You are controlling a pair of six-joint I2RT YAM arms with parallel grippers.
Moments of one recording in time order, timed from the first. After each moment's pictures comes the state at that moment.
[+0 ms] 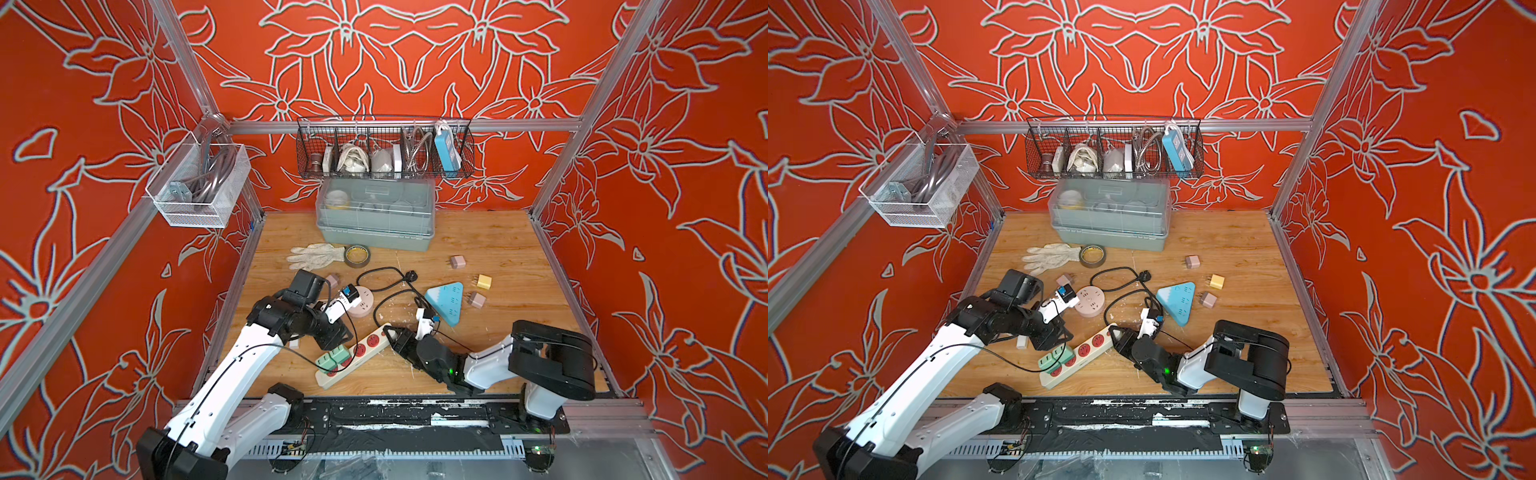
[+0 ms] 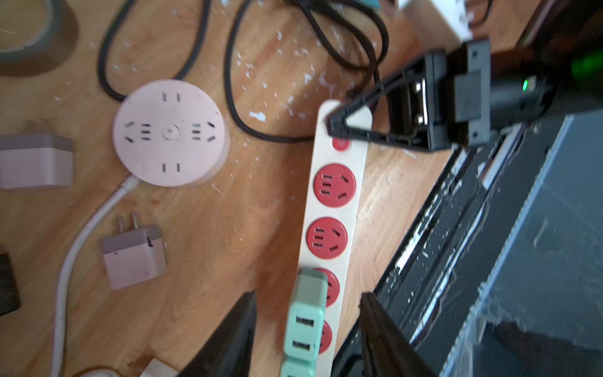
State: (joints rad) left arm -0.35 0.97 0.92 -1.12 0.38 0.43; right arm 1.23 1.71 0.42 0.94 0.39 1.40
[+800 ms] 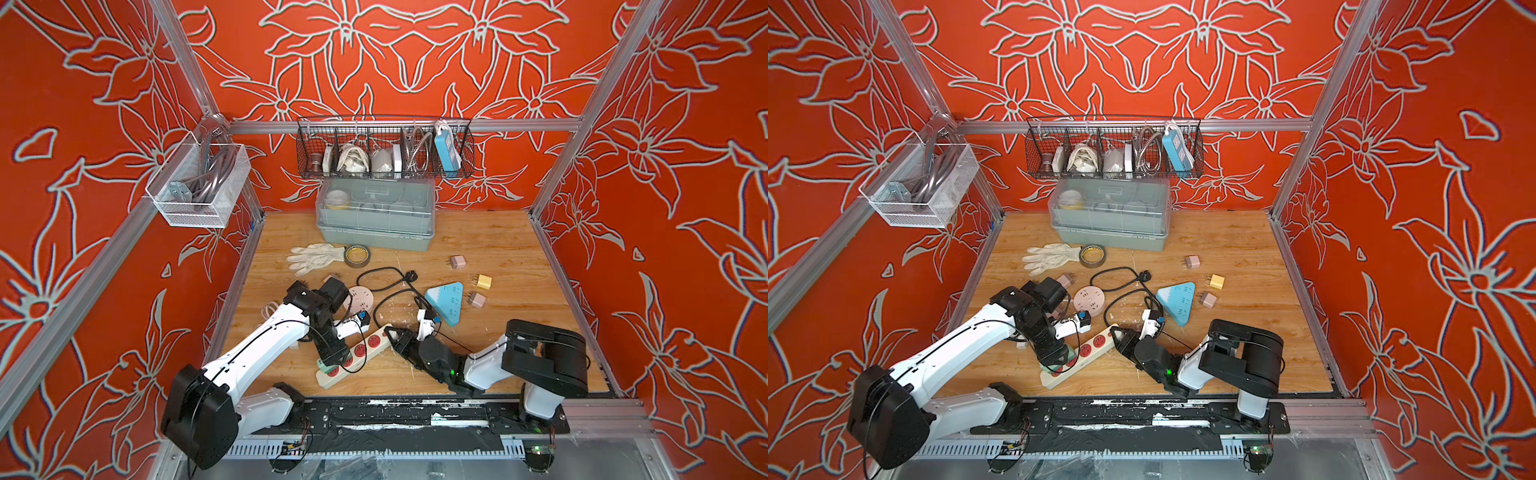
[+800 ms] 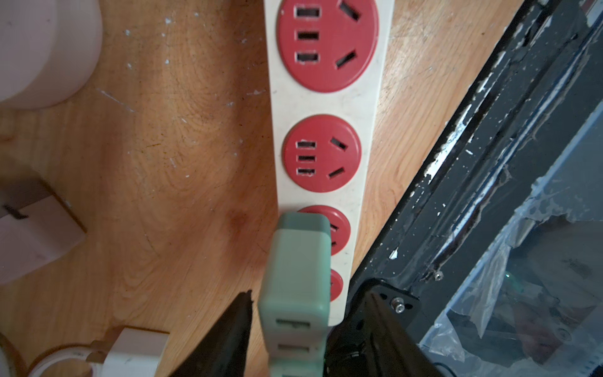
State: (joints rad) left arm -0.45 1.20 0.87 -1.20 0.24 0.52; right arm 1.22 1.75 0.40 1.02 0.37 1.42
